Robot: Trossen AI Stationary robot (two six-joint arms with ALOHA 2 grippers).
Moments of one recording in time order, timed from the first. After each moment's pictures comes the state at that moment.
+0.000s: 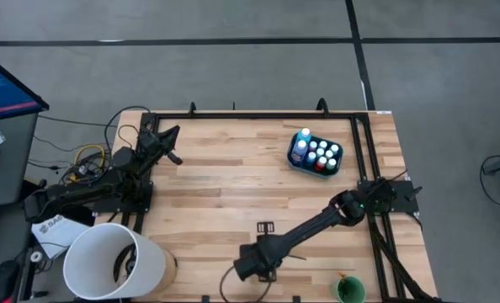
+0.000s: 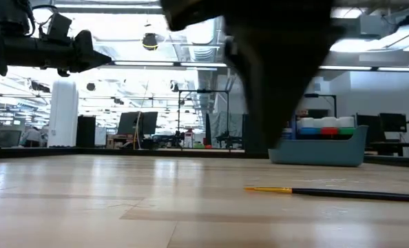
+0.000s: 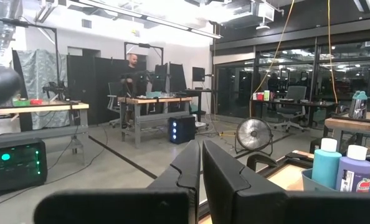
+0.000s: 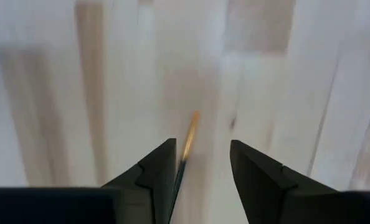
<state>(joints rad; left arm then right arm) 0.48 0.39 0.01 0.64 -0.37 0.07 0.51 2.45 2.20 -1.33 0.16 0.46</state>
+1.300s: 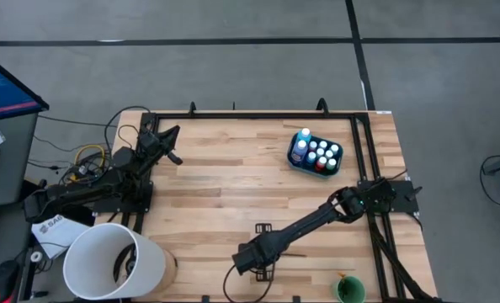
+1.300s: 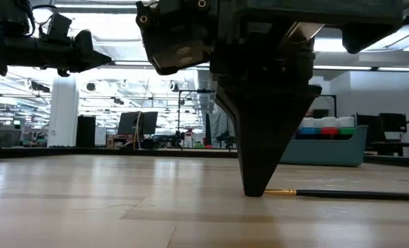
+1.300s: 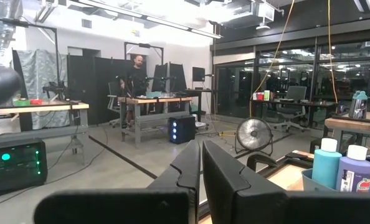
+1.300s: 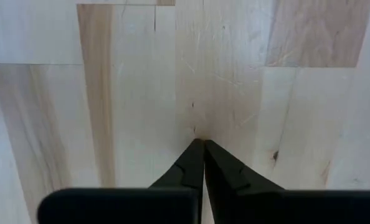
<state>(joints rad) 0.48 0.39 0.01 0.64 -0.37 0.07 0.47 2.45 2.03 -1.11 0.07 0.45</state>
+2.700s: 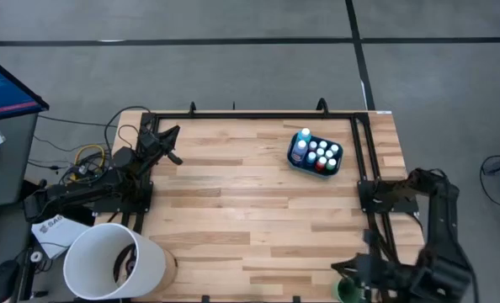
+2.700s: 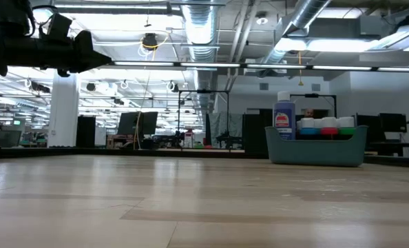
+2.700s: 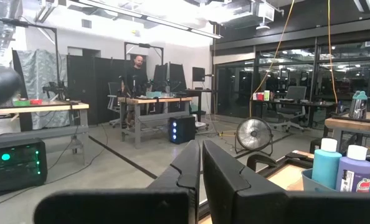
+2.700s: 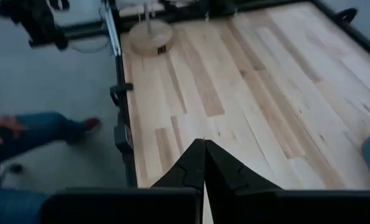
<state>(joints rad) 0.48 0.39 0.01 0.64 -0.37 0.07 1.17 1.80 2.02 -1.53 0.92 1.30</state>
